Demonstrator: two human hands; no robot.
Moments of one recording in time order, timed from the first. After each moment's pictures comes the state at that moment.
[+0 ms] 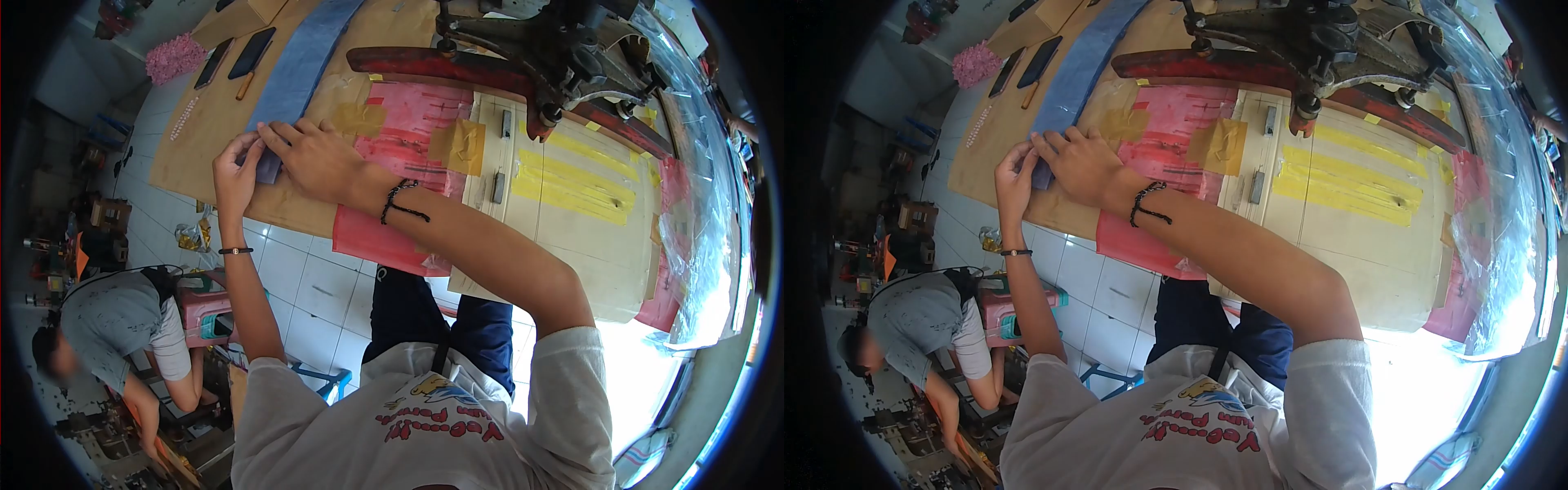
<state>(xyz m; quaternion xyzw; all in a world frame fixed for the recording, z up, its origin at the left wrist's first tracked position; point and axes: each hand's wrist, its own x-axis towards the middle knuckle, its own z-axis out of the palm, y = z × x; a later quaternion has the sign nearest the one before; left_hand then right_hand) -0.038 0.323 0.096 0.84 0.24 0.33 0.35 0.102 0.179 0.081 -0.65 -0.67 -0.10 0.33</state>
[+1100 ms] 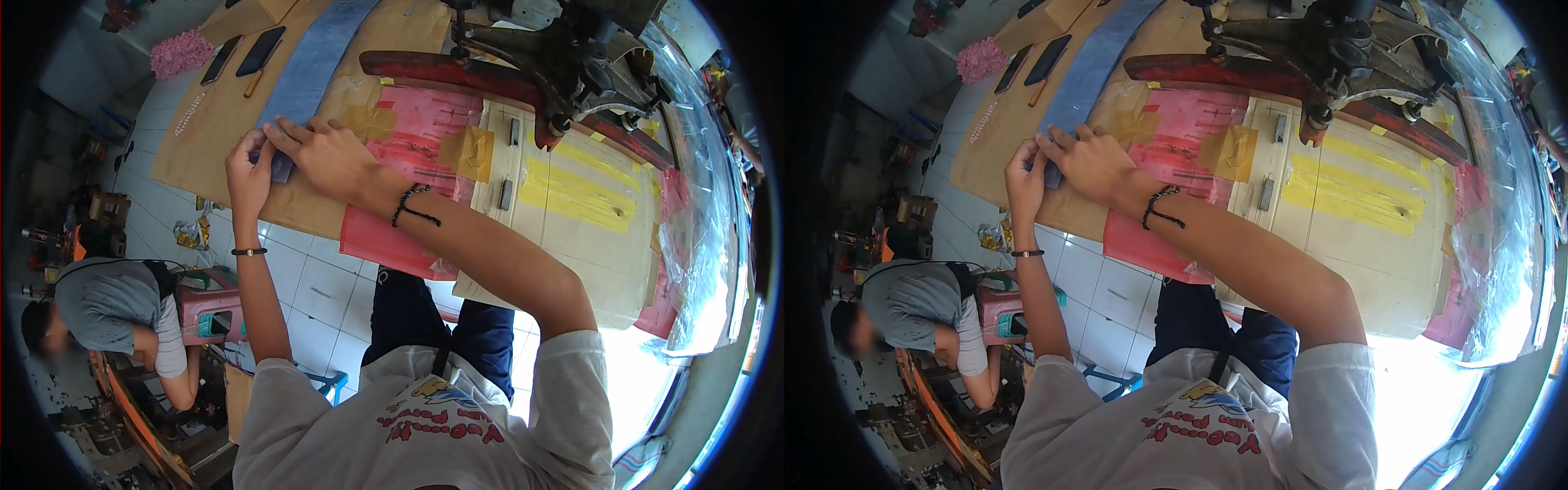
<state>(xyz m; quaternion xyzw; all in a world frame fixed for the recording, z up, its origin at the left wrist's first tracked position) -0.030 0.315 0.089 0.84 0.24 0.37 0.30 0.106 0.180 0.082 -0.63 -0.67 -0.15 0.35</state>
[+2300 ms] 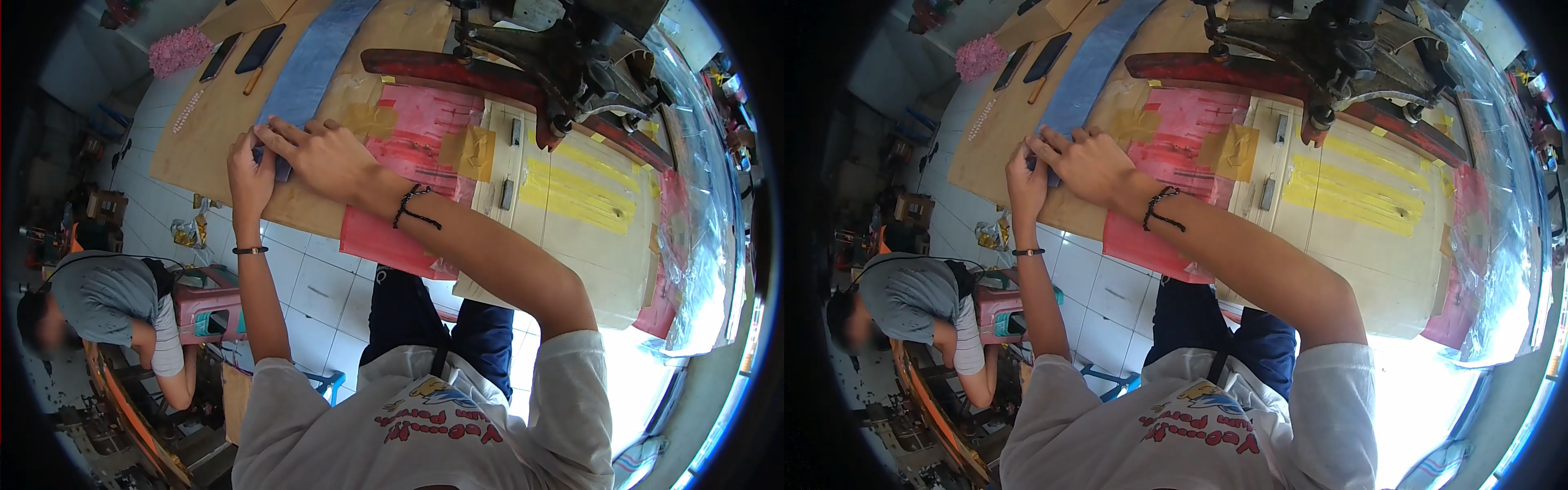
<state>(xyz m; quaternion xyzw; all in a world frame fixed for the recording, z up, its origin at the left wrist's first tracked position) -0.032 0.317 0.083 0.88 0.22 0.37 0.18 0.102 0.178 0.089 -0.64 -0.68 -0.16 0.32</state>
